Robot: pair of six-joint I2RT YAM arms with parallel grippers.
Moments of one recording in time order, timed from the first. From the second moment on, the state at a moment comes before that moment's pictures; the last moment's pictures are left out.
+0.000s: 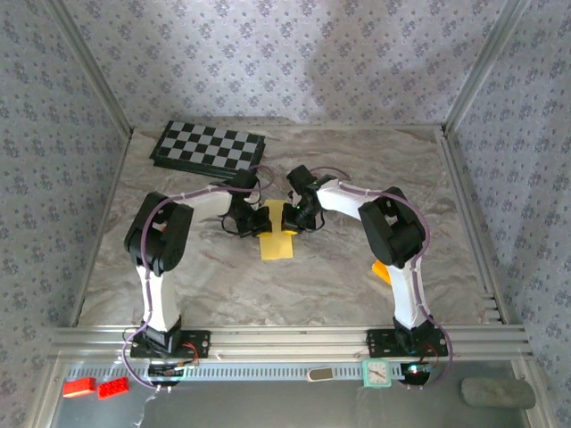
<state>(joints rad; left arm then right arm) -0.47 1.96 1.22 -0.56 0.47 -0.61 0.60 2.13 1.45 -0.64 -0.40 0.66</state>
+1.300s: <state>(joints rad) -0.40 1.76 0.93 -0.40 0.48 -0.68 0.60 2.13 1.44 -0.63 -0.40 0.66</state>
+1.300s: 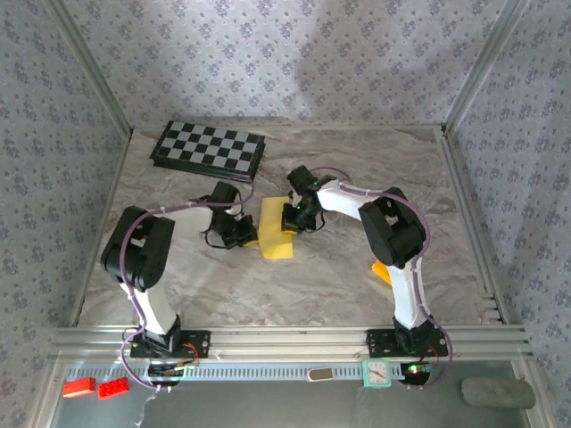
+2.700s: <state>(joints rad) -0.43 1.63 0.81 -0.45 0.48 -0.73 0.60 2.13 1.44 -0.63 -0.40 0.65</state>
